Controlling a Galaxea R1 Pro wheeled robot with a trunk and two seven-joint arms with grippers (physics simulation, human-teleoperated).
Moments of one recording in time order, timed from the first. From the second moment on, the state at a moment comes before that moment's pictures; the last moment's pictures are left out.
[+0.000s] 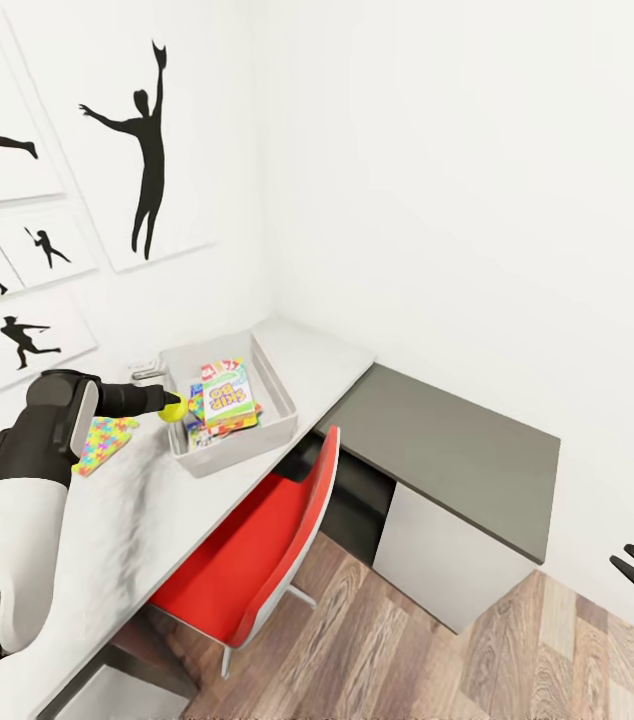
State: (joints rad) left arm -1.04 0.21 0.17 -0.97 -0.05 1.02 -0.41; right arm 0.04 -0.30 -0.81 -1.58 -0.79 0.98 1.07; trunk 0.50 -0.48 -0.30
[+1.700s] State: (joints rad) left arm -1.04 0.20 0.10 -0.97 -0.05 1.03 -0.41; right arm 0.04 -0.30 -0.81 -1.58 -0.79 0.98 1.07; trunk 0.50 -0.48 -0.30
